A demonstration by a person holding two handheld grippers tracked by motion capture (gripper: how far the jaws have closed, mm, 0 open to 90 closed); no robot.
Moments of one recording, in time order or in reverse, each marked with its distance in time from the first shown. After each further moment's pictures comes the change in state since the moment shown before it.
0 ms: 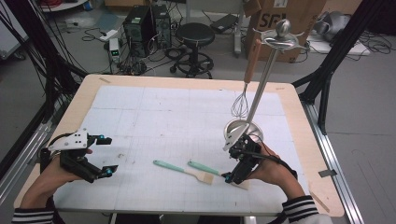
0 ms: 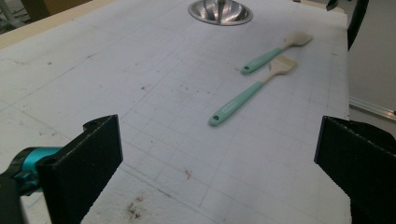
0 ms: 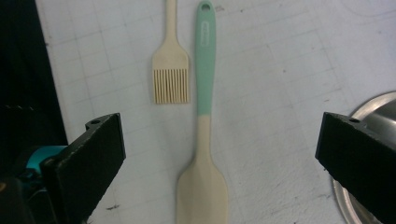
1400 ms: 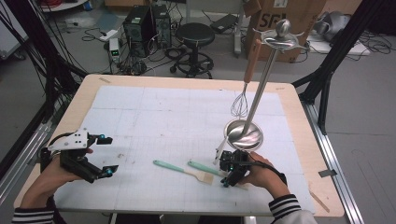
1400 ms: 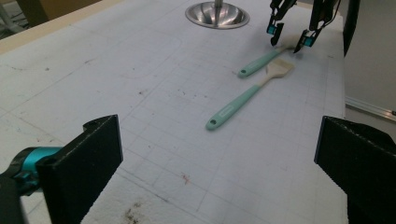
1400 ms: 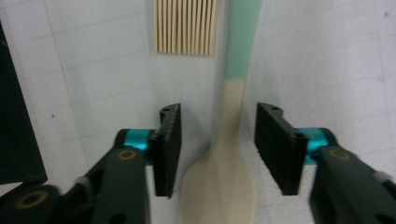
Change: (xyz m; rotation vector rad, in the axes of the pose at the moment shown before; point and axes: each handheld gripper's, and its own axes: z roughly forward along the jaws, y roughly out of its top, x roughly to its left) left arm -0.002 0.003 -0.001 -0.008 -0.005 0.014; right arm 0.003 -0.004 0.053 0.243 0.072 -0.080
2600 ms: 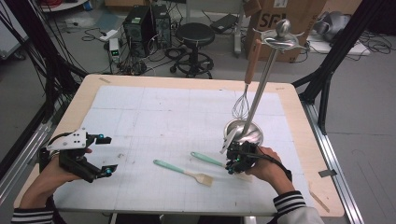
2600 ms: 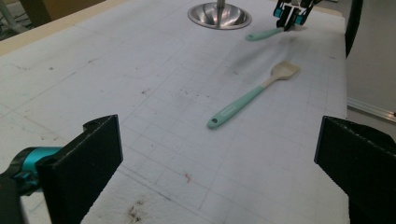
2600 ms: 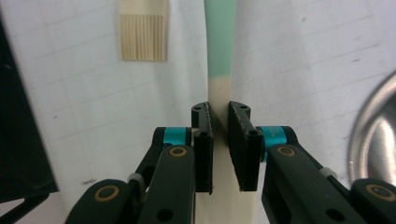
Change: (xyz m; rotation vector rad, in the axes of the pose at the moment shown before) left arm 0.001 -0.001 -0.001 -0.002 0.006 -0.005; right arm -0.014 -0.010 -0.034 -0.083 -0.031 0.060
